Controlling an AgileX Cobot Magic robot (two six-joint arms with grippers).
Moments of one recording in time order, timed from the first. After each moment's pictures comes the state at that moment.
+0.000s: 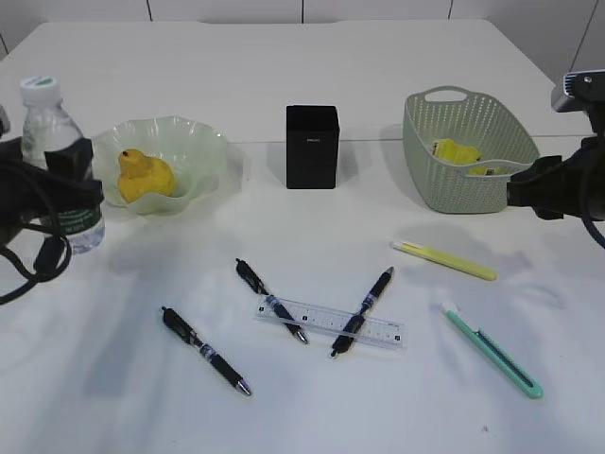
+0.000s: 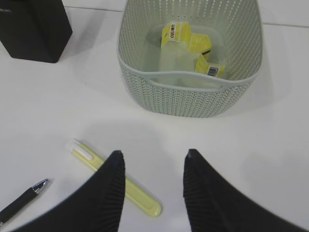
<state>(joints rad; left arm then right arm) -0.27 1.73 -0.52 -0.23 -1.07 0.12 0.06 1.50 -0.73 -0.27 -0.06 0.22</state>
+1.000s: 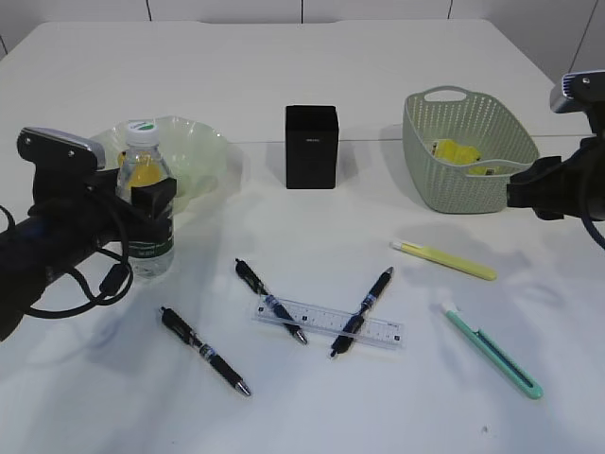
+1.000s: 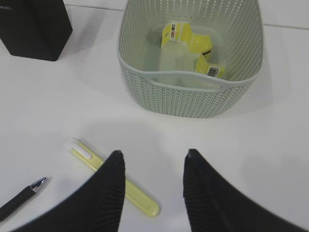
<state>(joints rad) -0.27 1.99 -0.66 0.08 -1.09 0.00 0.06 1.50 -0.73 -0.29 -0.06 0.22</state>
